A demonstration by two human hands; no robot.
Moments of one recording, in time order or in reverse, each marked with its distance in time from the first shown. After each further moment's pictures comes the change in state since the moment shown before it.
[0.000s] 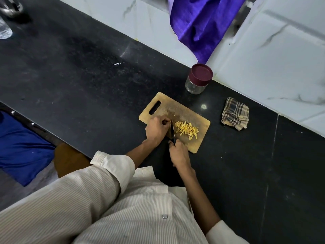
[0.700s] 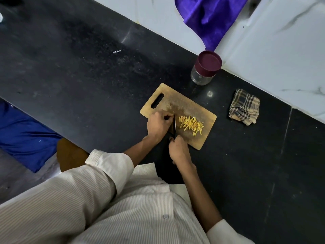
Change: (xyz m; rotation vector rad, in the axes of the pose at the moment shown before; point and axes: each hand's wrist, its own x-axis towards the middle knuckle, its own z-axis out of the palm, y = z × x) left_hand 0.005 -0.005 0.003 -0.020 -0.009 -0.017; right_hand 0.012 -0.004 0.005 -0.011 -0.079 0.100
